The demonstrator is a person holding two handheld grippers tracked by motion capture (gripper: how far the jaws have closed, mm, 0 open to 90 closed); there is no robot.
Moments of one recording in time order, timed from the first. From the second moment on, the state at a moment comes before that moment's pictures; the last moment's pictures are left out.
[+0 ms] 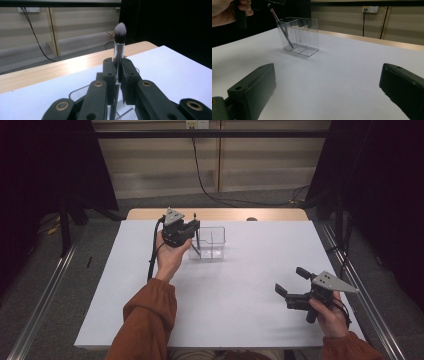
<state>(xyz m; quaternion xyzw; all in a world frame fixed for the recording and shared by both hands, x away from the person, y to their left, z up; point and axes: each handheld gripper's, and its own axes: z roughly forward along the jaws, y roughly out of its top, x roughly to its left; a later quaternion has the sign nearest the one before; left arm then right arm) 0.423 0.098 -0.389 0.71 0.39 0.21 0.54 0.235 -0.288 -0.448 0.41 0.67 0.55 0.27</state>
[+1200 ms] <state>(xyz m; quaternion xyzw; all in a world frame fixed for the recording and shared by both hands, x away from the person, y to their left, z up) 0.430 0.105 -0.390 0.70 0.38 0.22 0.57 0.238 -0.292 -0.450 0.42 0.67 0.55 0.27</state>
